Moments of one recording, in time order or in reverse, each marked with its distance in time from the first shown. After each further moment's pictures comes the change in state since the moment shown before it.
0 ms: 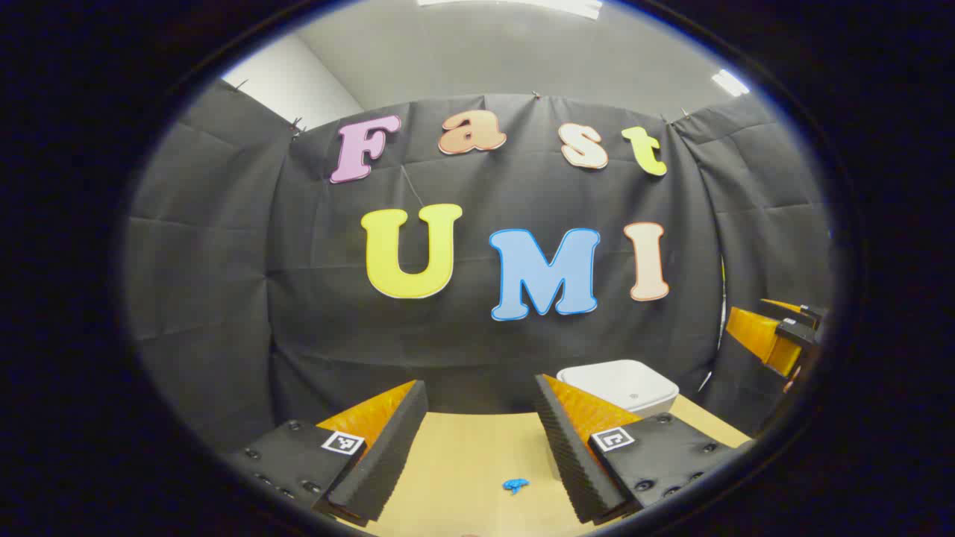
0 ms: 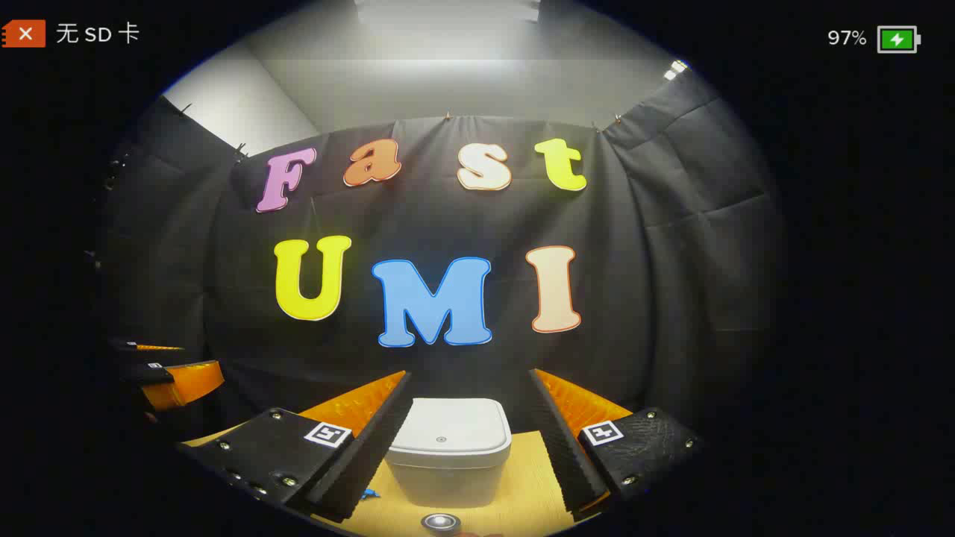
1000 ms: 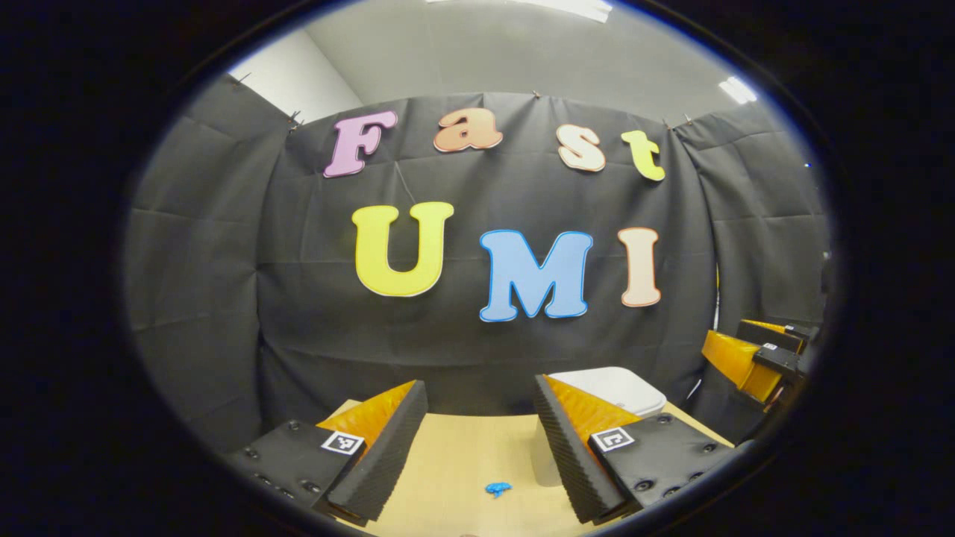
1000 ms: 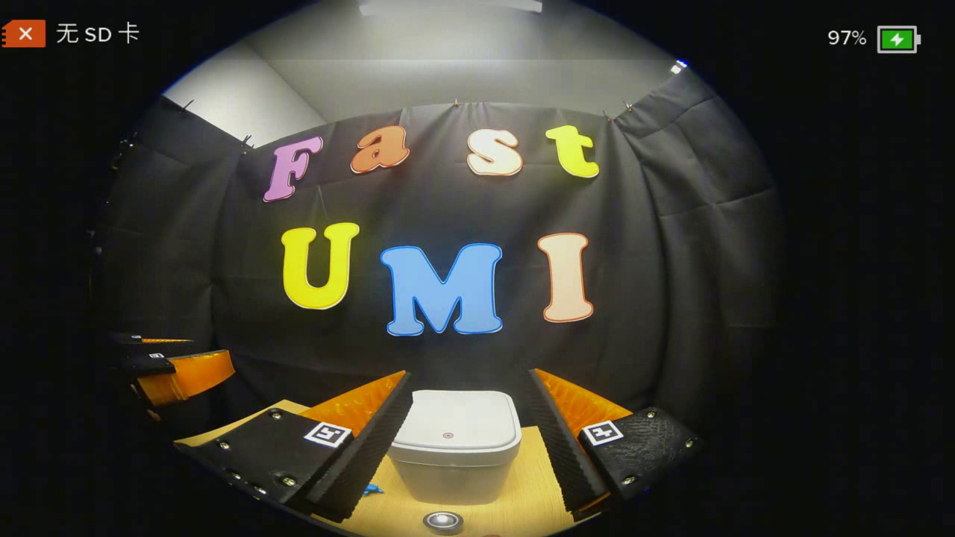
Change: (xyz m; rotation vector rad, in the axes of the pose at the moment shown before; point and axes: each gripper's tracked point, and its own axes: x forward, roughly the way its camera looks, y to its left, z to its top) left arm 0.011 -0.019 0.002 -0.013 0.004 -0.014; right arm 0.020 0.011 -0.010 0.006 0.052 0.043
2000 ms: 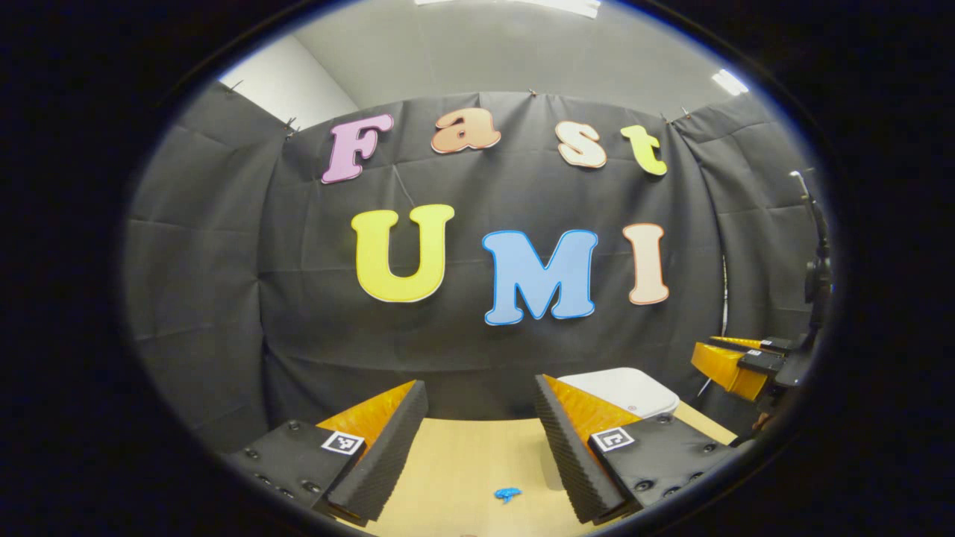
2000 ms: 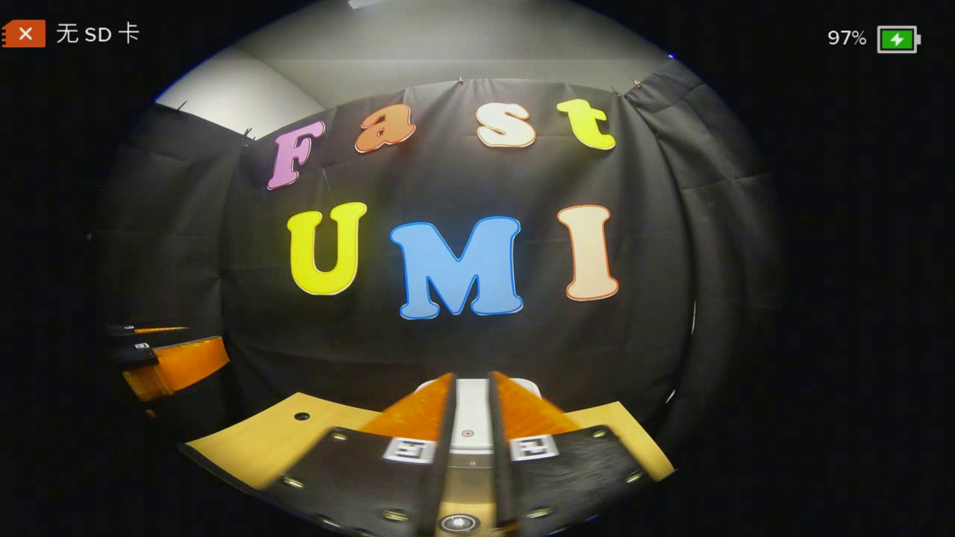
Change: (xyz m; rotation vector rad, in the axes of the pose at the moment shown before) left arm 0.017 0.000 0.000 0.029 -0.008 0.019; right arm 0.042 0.006 -0.029 0.011 0.072 0.003
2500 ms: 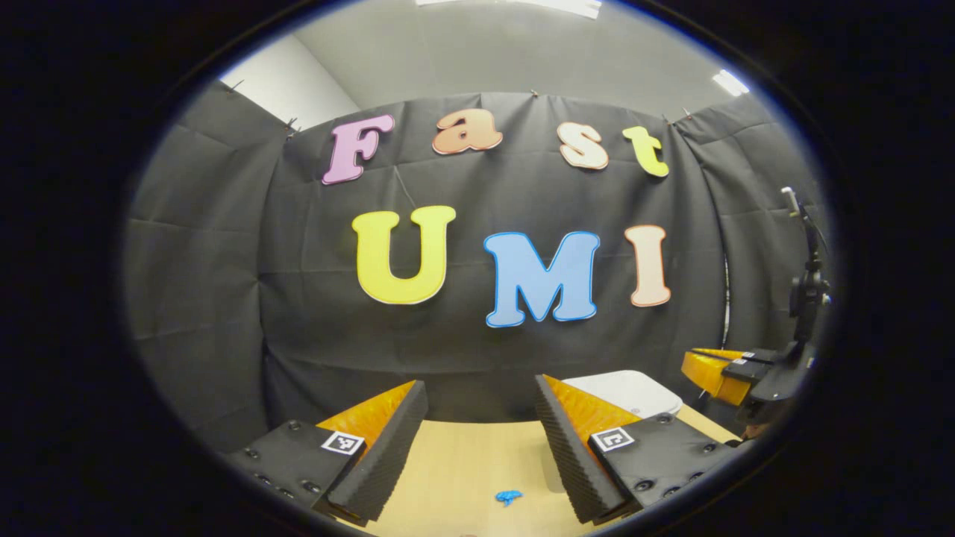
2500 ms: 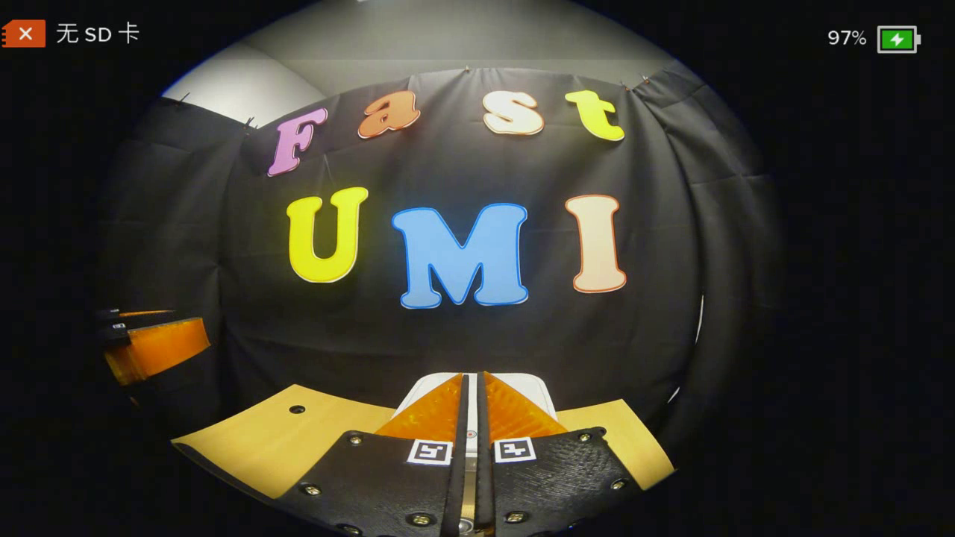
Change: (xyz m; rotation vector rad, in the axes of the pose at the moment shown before) left arm 0.003 0.001 0.003 0.004 -0.008 0.001; right arm 0.029 0.020 -0.023 -0.011 0.071 0.073
